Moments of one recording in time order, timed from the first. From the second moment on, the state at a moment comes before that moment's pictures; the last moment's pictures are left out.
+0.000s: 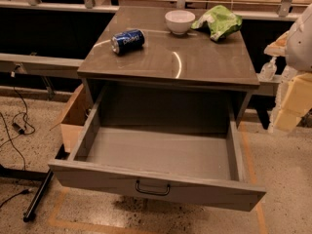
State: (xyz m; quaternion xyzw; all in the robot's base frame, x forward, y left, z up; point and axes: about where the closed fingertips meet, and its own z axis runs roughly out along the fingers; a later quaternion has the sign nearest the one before) arm 0.438 -0.217 0.976 -0.60 0.78 -0.03 0.16
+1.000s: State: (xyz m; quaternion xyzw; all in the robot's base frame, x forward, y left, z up) arm 0.435 -0.223 0.960 -0.60 0.78 -0.03 0.19
